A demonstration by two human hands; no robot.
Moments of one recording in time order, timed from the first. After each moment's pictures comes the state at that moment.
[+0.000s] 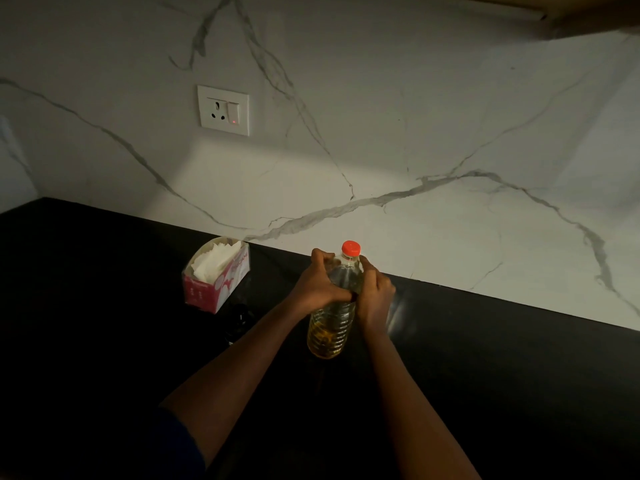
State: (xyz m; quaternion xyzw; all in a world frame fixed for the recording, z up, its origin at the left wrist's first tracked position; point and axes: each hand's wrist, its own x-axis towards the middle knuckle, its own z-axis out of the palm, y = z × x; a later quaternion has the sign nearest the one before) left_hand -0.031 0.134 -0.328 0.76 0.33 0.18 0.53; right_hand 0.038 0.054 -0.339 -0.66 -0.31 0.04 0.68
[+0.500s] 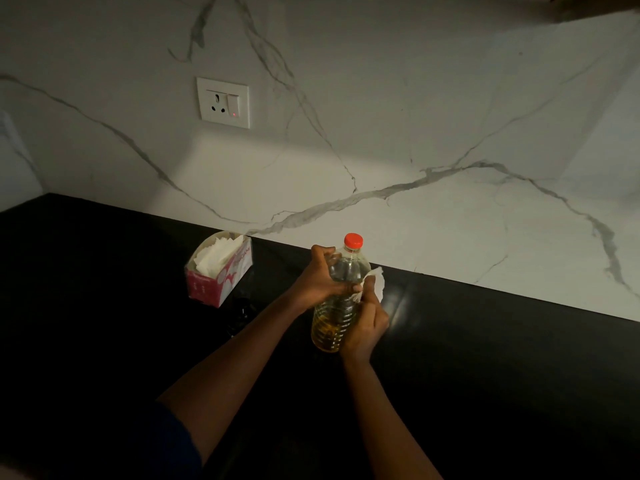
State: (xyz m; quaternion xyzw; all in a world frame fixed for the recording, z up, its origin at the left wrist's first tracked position) left_hand -0.031 0.137 -0.334 0.76 0.31 0.19 0.54; right_hand 0.002 0.046 -0.383 -0.58 -0.18 0.06 0.79
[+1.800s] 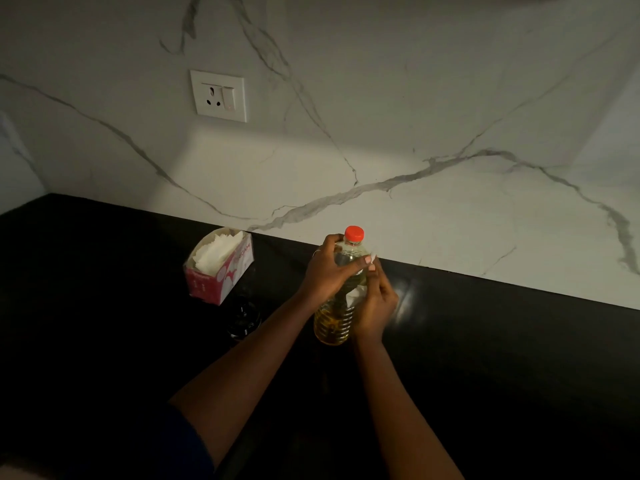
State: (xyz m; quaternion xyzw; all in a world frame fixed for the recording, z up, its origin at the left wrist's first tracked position) left_hand -0.010 0.130 -0.335 0.73 0.32 0.28 0.53; right_hand 0.036 0.059 -0.379 -0.57 -0.16 0.12 0.80
